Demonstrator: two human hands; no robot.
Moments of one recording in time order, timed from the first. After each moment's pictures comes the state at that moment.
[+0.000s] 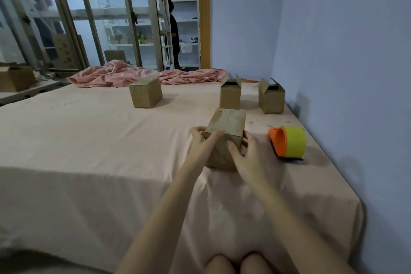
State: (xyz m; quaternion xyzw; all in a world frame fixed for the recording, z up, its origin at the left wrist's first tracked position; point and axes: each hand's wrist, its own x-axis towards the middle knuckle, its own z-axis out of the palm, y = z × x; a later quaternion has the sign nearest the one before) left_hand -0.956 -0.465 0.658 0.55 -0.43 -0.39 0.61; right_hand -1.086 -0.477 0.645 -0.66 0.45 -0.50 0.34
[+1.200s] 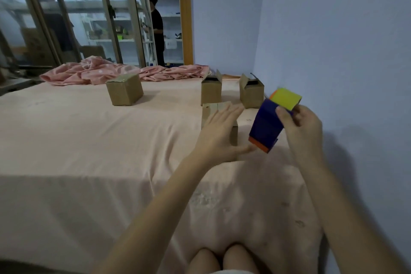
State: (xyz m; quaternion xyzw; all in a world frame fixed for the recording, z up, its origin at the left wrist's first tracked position) left_hand -1.029 -0.457 0.696 0.52 -0.78 0.04 0.34; right_hand -1.206 -0.485 0.706 -0.58 0.41 -0.66 0.26
